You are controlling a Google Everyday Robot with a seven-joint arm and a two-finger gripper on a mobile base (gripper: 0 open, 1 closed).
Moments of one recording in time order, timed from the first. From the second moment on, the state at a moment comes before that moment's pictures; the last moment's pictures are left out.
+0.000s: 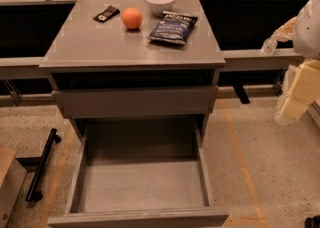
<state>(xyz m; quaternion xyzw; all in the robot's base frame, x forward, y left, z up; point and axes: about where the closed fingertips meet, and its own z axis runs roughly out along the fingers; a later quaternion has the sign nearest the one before) 0.438 -0.216 0.977 -0.60 0.78 -0.04 0.16</state>
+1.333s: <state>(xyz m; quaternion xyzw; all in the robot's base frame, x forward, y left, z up) 0.532 -0.160 0.944 -0.60 0.77 0.03 0.22</state>
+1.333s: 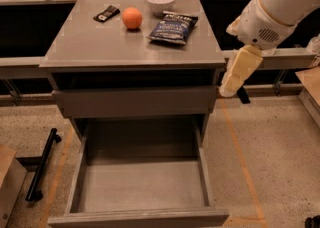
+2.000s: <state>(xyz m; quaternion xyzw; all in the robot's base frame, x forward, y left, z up) 0.535 -0.161 0.938 -0.60 0.77 0.04 0.22</state>
